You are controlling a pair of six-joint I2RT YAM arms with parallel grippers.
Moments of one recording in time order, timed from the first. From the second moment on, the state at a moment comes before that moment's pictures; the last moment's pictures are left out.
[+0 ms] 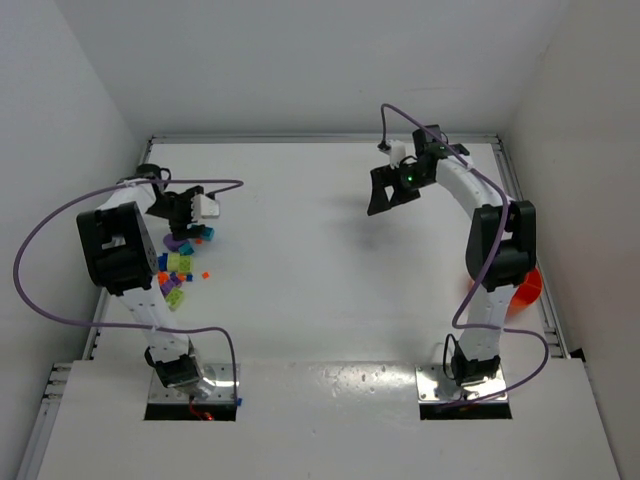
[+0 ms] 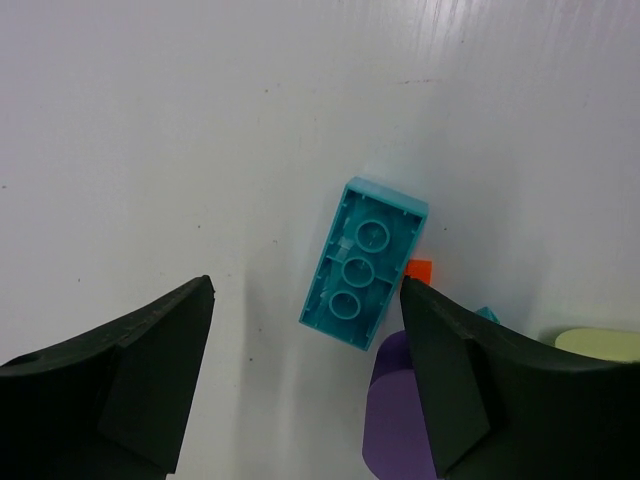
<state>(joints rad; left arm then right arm) 0.30 1.95 1.39 -0.78 0.58 1.75 0.14 2.00 1.61 -0.76 -0.60 -0.25</state>
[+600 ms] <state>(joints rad) 0.31 1.99 1.42 -0.81 0.56 1.81 0.15 2.01 1.62 -0.78 -0.60 -0.27</state>
